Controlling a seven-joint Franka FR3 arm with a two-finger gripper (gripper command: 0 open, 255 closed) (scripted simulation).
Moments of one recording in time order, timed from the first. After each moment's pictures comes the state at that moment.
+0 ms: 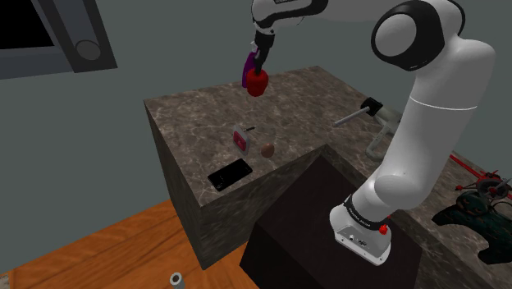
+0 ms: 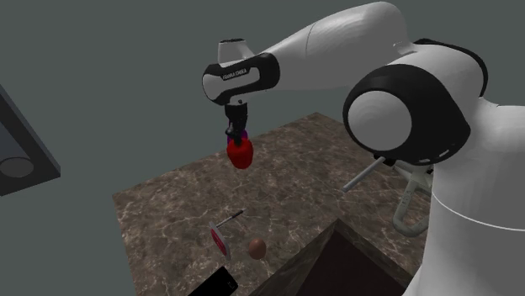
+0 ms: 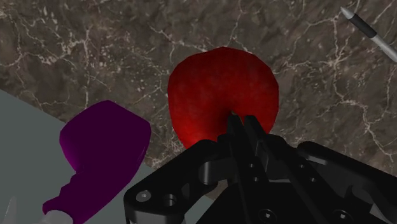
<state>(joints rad) -0.07 0.32 -0.15 -1.63 0.03 2.01 -0.57</state>
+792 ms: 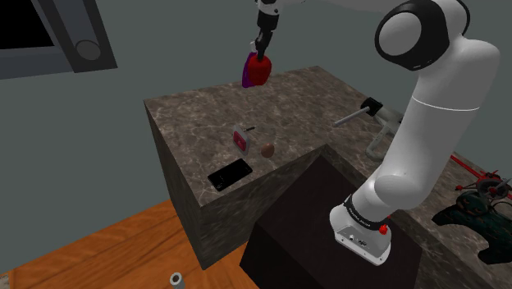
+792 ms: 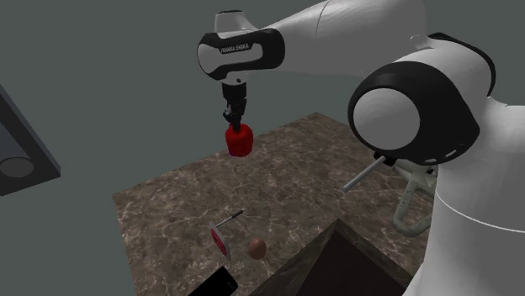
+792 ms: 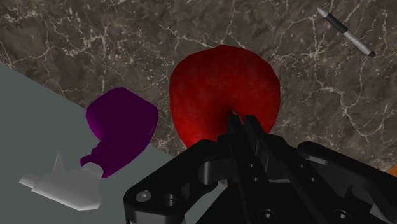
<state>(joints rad) -0.07 0.30 -0.16 -1.50 0.03 1.85 -0.56</state>
